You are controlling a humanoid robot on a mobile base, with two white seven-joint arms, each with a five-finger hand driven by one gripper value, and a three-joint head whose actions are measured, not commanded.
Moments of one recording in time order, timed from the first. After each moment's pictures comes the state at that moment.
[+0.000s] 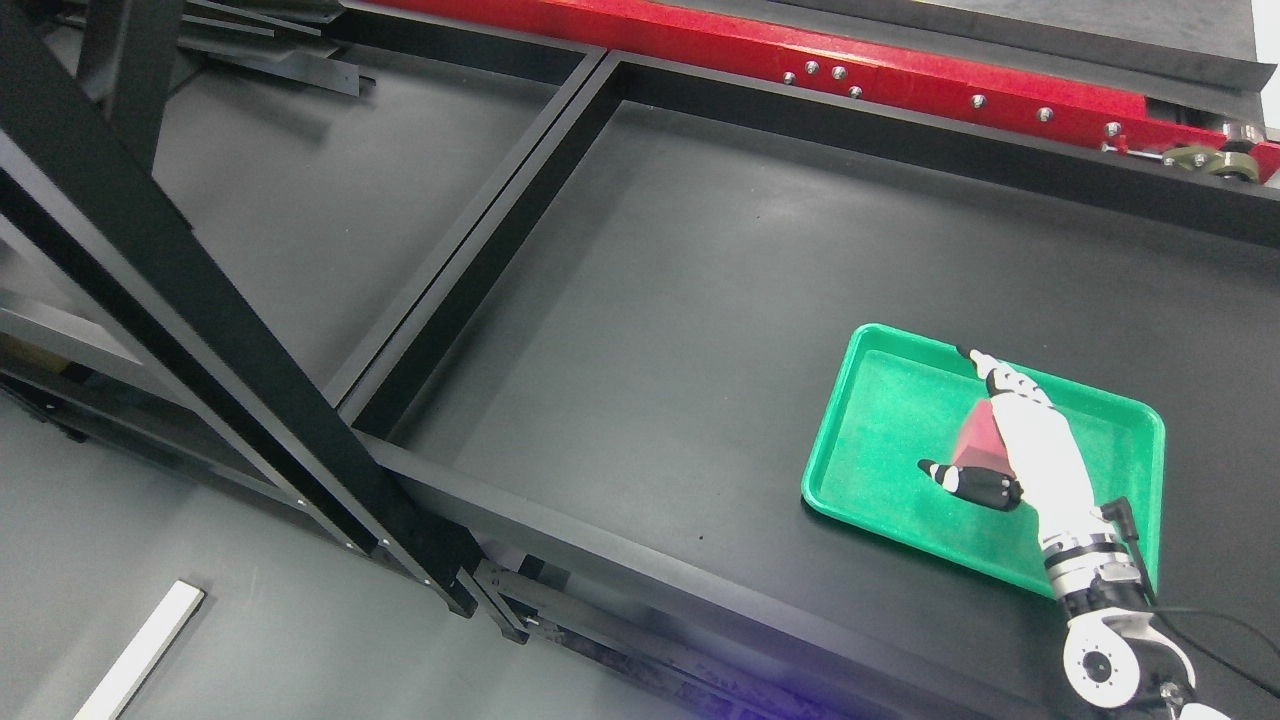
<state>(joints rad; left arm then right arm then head) 0.00 0.00 0.06 -0.08 0.00 -0.10 -0.08 0.07 -0.08 -0.05 -1.56 0.88 -0.25 0.07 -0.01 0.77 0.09</state>
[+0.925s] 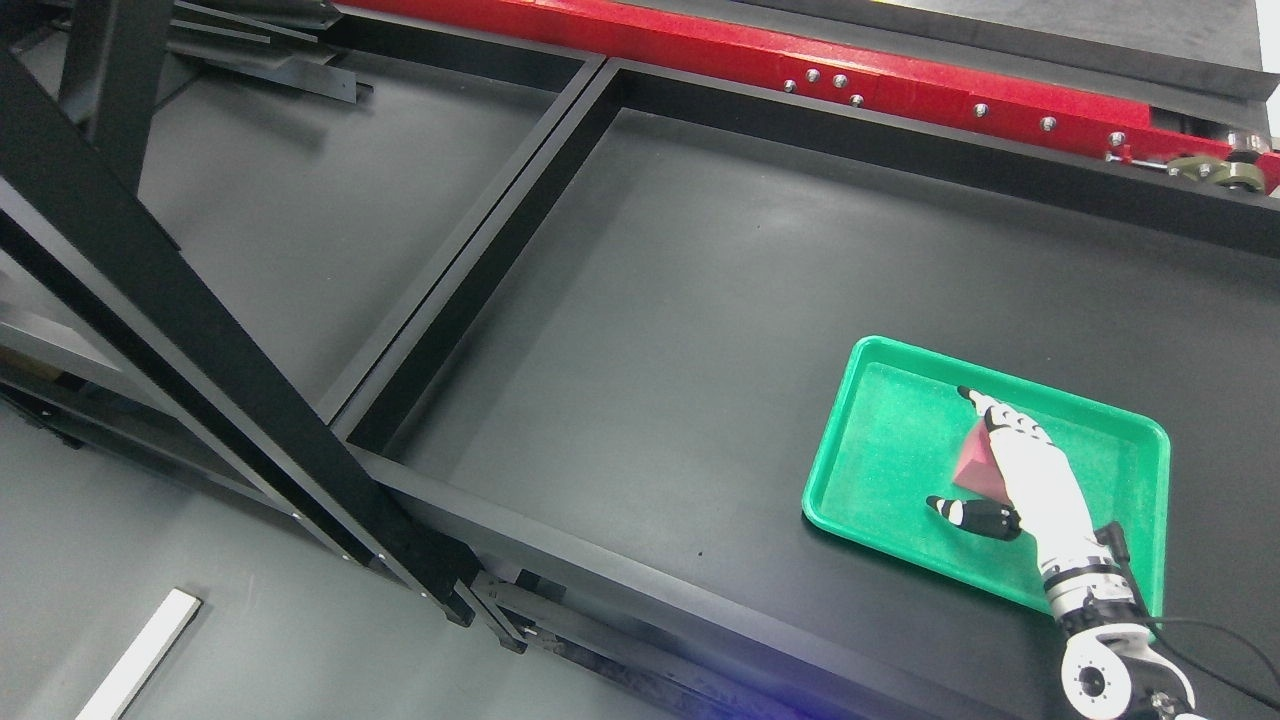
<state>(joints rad) 0.00 0.00 0.06 -0.08 0.00 -0.10 -0.08 0.07 -0.13 -0.01 -1.48 0.91 -0.18 0.05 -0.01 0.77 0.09</state>
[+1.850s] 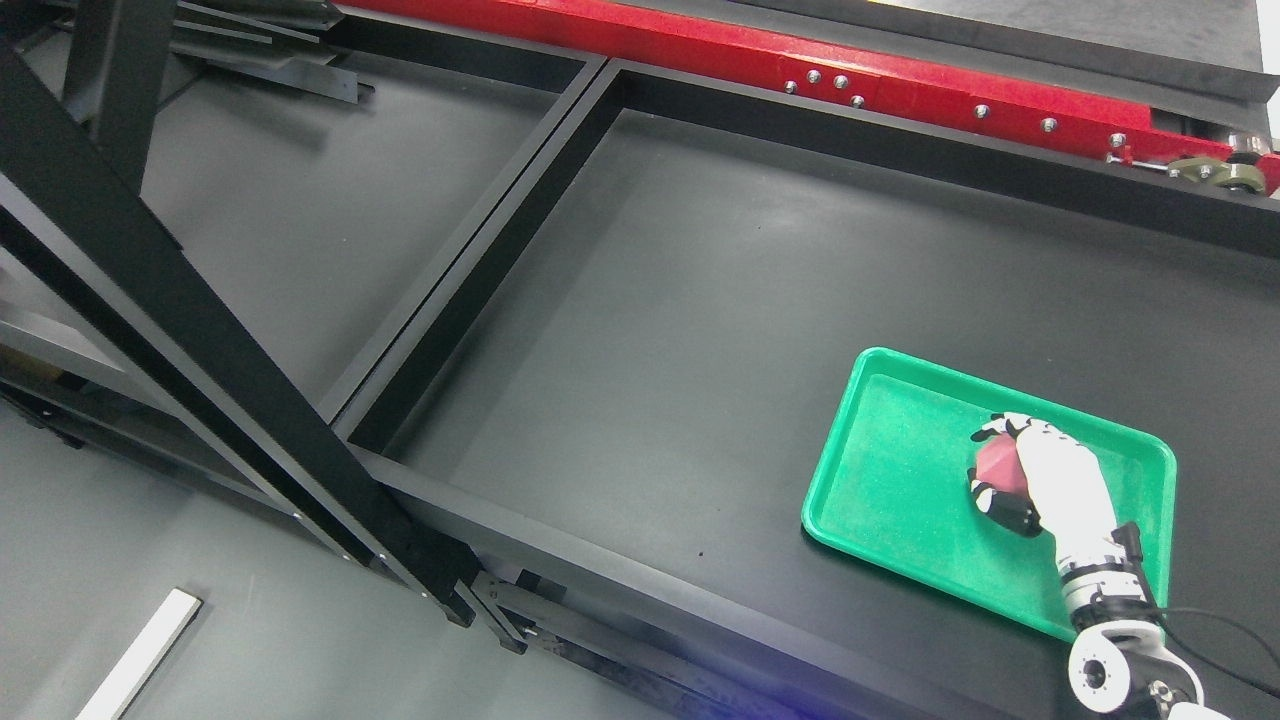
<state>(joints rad) 0.00 0.00 0.06 -0.08 0.00 -0.10 -0.08 0.04 -0.15 0.00 -1.41 0.99 -0.13 0.00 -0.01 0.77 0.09</state>
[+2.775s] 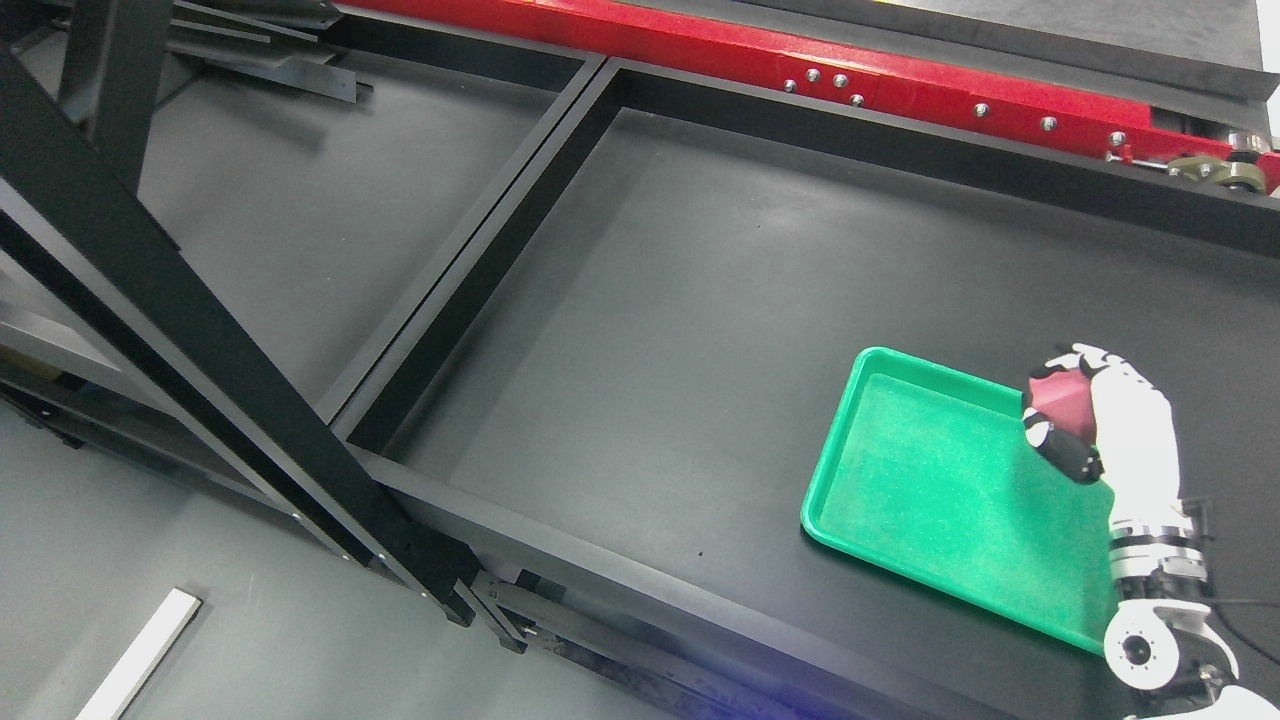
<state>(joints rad) 0.00 0.00 0.06 -0.08 0.00 -0.10 -0.08 0.00 -0.15 -0.09 -1.46 0.83 -0.21 -0.20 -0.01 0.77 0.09</state>
